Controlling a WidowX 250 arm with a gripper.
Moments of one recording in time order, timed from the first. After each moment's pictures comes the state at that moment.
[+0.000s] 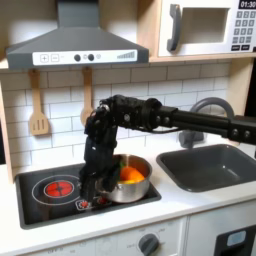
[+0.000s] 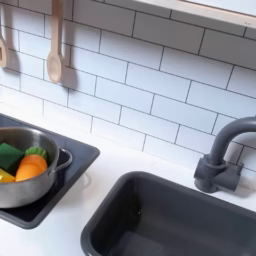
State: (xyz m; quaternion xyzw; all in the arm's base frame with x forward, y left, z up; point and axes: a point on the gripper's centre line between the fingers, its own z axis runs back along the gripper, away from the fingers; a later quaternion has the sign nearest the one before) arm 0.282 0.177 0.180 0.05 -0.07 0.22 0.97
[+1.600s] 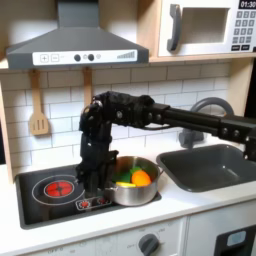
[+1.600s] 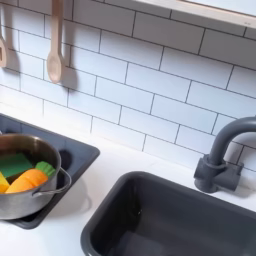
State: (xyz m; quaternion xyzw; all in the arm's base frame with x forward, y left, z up) arm 0.291 0.179 0.186 0.03 -0.06 0.23 0.97
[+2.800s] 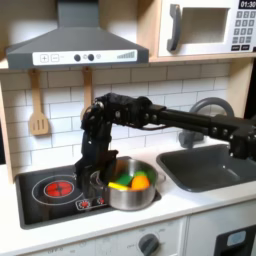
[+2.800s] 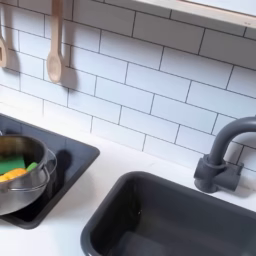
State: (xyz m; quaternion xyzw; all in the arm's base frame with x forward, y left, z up) arm 0.319 0.176 0.174 0.05 -0.08 0.18 0.98
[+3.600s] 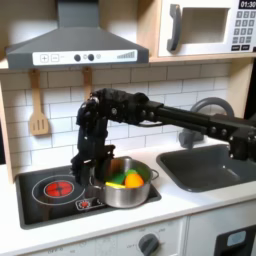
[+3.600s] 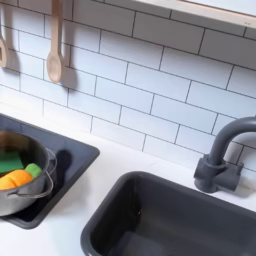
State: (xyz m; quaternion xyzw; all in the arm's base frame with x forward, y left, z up) arm 0.318 0.182 0.186 0.04 -0.09 0.19 0.98
